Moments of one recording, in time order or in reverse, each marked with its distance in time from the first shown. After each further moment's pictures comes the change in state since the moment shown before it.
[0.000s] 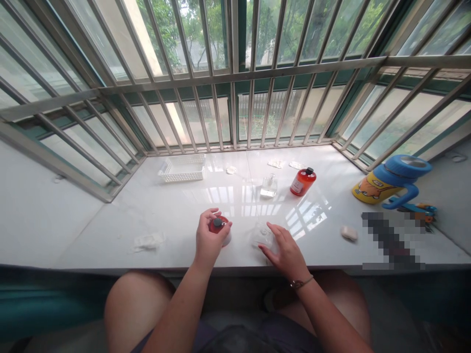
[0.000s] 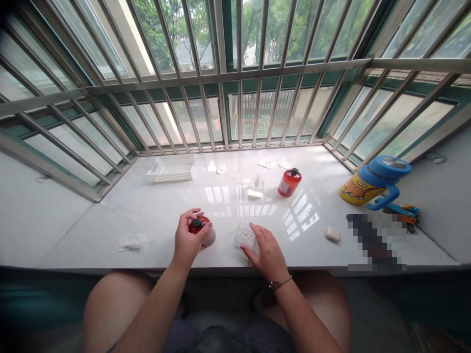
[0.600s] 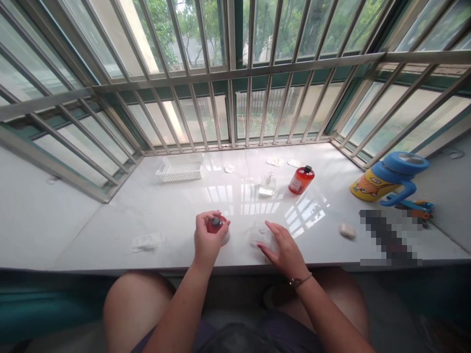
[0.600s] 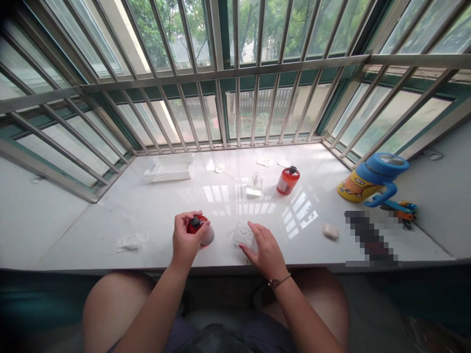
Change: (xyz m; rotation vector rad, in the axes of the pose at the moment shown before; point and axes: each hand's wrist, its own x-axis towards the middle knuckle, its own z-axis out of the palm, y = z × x) left_hand -0.004 0.000 0.006 -0.005 0.054 0.072; right_hand 0.002 -0.002 -0.003 0.028 -0.011 -0.003
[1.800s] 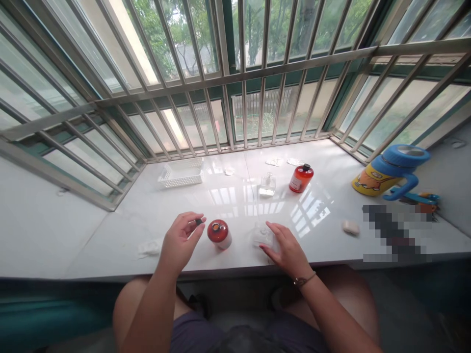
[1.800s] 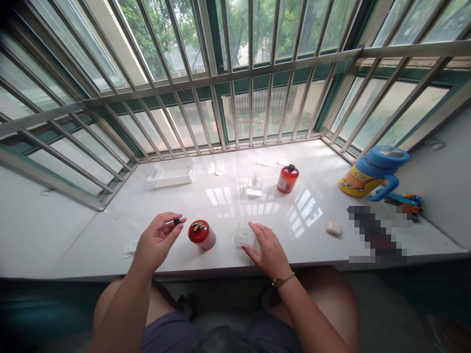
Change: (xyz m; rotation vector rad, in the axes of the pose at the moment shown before) left_hand 0.037 0.043 -0.081 0.163 -0.262 0.035; right_hand 0.001 0.000 -0.001 0.022 -0.005 0.009
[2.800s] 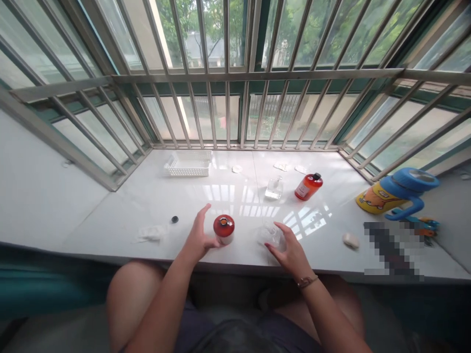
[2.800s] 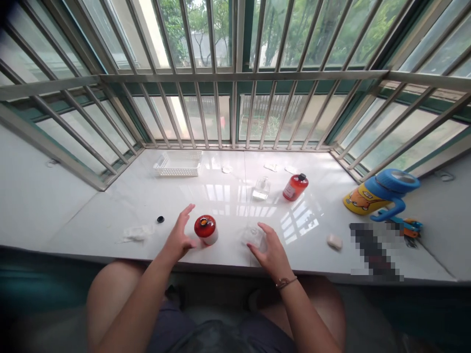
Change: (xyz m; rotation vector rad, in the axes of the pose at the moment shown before) left_hand -0.018 -0.097 0.019 0.021 -0.118 0.004; right_hand 0.002 0.010 0.000 0.109 -0.029 0.142
